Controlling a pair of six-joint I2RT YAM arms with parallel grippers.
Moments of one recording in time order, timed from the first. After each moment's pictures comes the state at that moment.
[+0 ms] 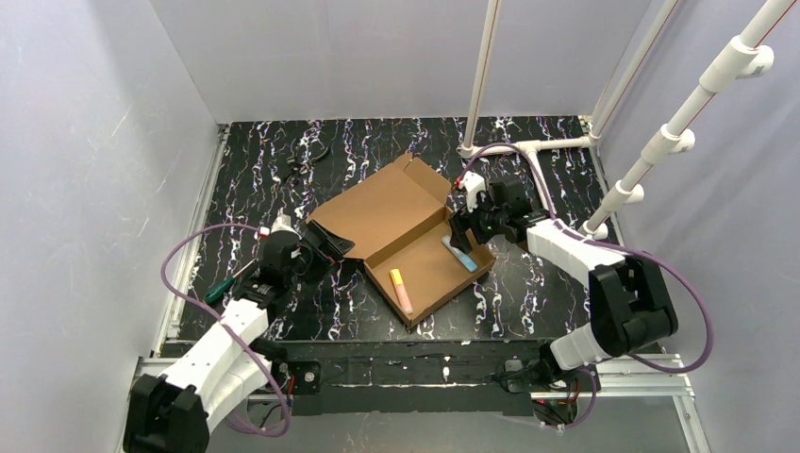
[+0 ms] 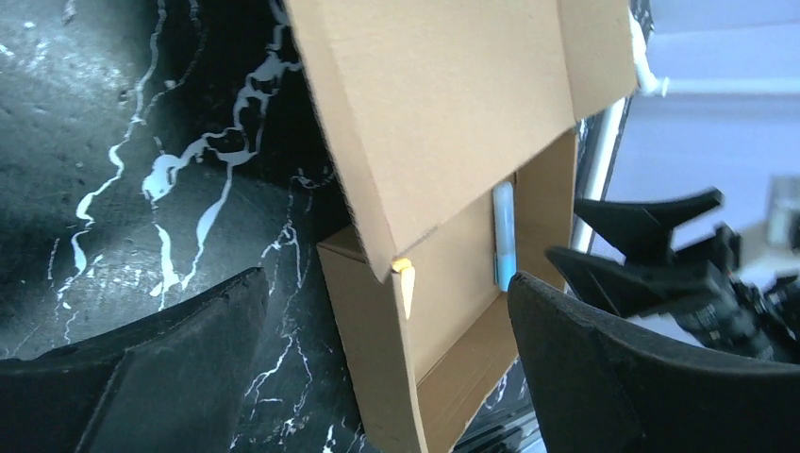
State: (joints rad) left arm -0.35 0.83 0.41 -0.15 0.08 -1.04; right arm 0.40 1.49 0.85 -0.17 -0.35 -0.22
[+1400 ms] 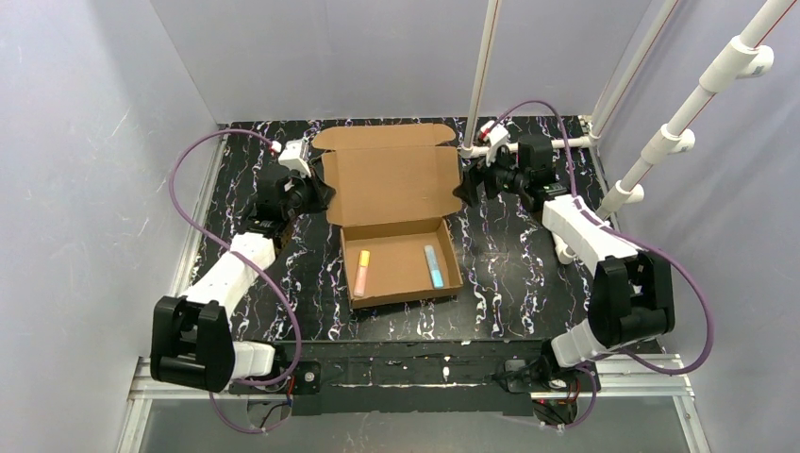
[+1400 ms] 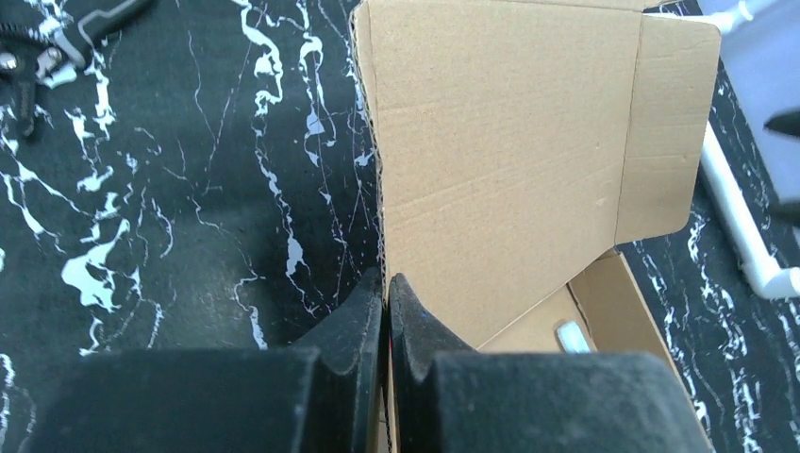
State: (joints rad) left arm -0.18 1.30 0.83 0.08 0.23 -0.35; right arm 0.26 1.49 1.06 -0.10 -0.56 -0.23
